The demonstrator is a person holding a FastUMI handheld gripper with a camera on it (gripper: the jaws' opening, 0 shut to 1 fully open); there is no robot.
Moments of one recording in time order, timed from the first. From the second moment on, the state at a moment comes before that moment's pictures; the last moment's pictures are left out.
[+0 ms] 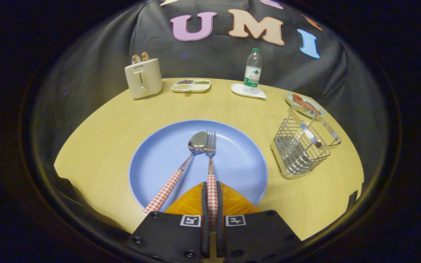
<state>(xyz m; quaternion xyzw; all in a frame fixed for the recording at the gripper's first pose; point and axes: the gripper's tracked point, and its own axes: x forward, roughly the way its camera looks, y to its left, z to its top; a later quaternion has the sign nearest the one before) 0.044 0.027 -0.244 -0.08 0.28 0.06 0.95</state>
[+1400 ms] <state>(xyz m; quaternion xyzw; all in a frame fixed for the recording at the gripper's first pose) 0.029 -0.117 -0.090 -0.11 0.37 0.02 0.92</state>
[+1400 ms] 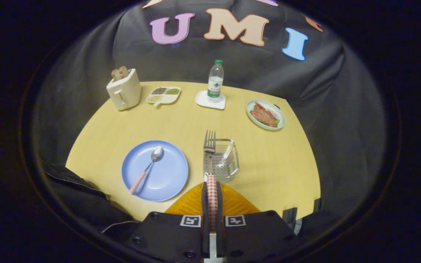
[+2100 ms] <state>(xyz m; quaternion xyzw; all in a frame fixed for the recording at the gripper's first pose) 0.062 -0.142 -0.149 -0.17 0.60 0.07 0.78</state>
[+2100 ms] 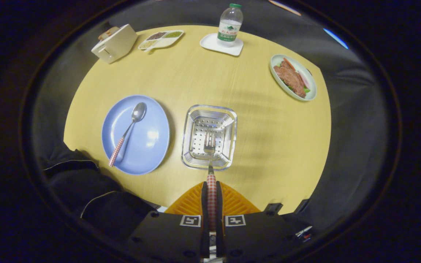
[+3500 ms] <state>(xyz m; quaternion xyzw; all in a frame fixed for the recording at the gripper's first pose) 0.051 -0.029 -0.077 0.00 0.41 0.08 0.91</state>
